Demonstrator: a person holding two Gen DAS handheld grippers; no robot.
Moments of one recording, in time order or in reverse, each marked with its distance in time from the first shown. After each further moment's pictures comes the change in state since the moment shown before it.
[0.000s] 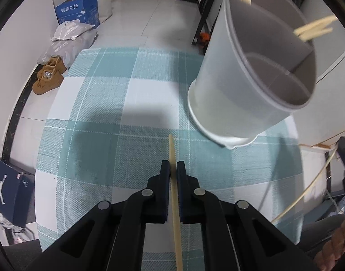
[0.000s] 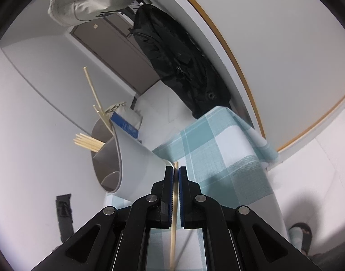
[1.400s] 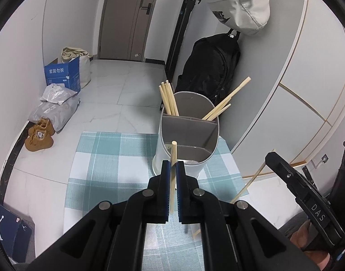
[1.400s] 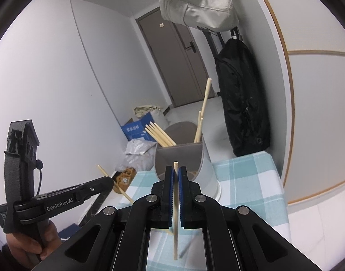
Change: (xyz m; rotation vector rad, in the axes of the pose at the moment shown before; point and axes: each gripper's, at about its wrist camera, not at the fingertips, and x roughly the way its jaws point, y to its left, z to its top) left arm -0.124 -0.022 -0.012 0.145 -0.398 -0.150; right arm -0.043 0.106 -0.034 -0.425 -0.141 0.096
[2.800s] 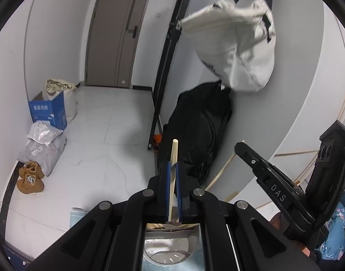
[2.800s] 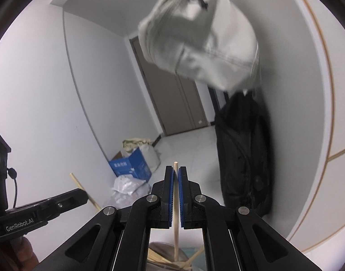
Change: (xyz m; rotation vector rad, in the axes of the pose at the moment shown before) left arm 0.025 -0.015 0.141 0.035 -0.116 -0.062; right arm 0.091 -0.012 0.169 -0.011 -0.129 -0.056
